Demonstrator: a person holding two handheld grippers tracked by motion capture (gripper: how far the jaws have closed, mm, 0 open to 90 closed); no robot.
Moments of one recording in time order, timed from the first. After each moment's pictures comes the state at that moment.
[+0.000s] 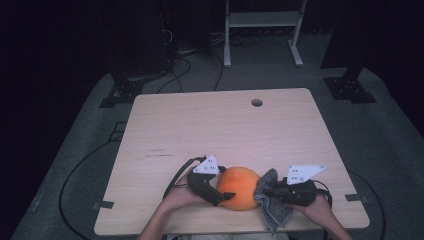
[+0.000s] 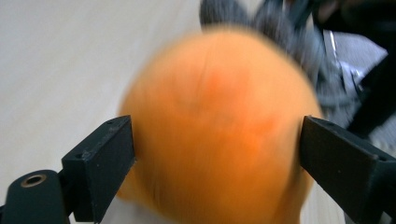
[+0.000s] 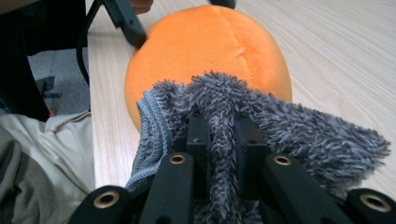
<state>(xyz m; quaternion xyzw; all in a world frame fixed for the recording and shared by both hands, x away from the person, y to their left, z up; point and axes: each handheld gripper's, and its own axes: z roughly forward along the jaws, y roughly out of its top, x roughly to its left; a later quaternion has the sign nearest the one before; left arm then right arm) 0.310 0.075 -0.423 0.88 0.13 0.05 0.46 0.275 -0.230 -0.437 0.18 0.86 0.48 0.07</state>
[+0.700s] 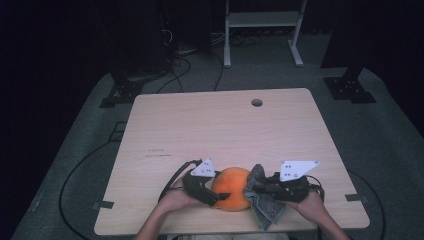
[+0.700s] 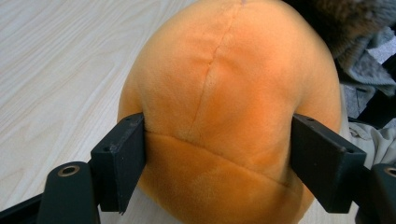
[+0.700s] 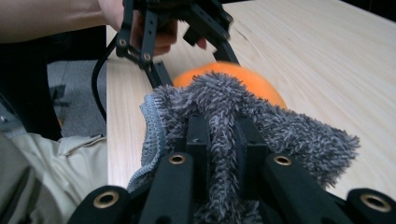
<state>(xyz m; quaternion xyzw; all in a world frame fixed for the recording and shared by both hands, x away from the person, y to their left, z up) 0.308 0.093 -0.438 0.89 0.15 0.04 0.43 0.276 -0.201 -0.410 0.14 0.85 0.50 0.07</state>
